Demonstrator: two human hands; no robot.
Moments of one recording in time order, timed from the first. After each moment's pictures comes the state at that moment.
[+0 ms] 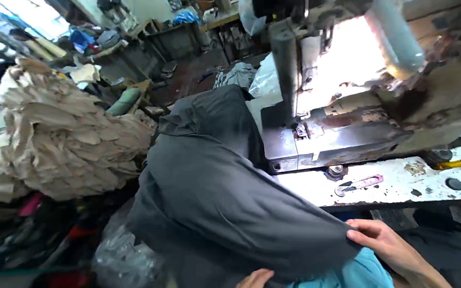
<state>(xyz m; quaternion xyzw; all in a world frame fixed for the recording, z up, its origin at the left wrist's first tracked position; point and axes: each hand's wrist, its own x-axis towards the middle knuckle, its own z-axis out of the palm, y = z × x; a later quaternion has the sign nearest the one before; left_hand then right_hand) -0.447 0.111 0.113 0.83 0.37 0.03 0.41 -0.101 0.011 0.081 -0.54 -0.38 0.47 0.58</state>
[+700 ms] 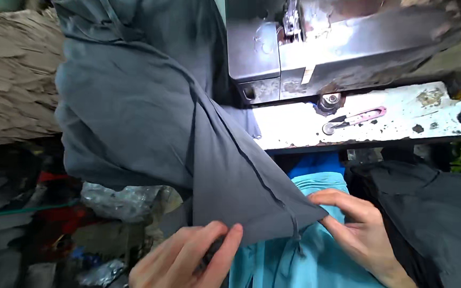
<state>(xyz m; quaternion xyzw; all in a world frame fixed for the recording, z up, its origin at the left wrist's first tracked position) -0.409 0.123 0.220 0.96 0.21 0.18 0.08 -0.167 -0.012 0.116 -0.57 -0.48 0.30 0.60</state>
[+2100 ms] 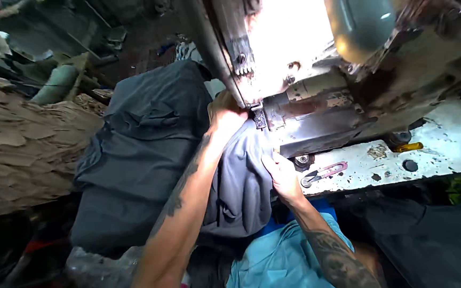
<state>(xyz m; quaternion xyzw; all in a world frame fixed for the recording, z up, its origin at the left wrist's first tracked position) -0.160 0.348 0.203 0.92 0.31 0.22 0.13 -0.131 0.168 0.112 -0.54 -0.26 0.36 0.71</state>
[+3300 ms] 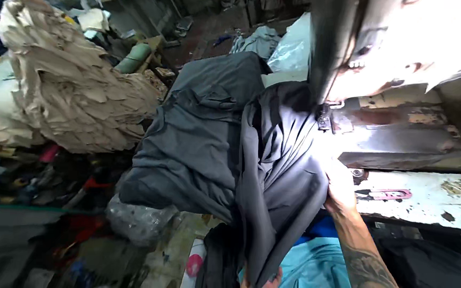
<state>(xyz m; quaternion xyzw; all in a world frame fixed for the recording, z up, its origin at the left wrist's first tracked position) -0.401 0.038 0.005 -0.15 0.37 0.47 0.79 -0.134 0.170 0.118 -0.53 -0.17 0.37 0.75</state>
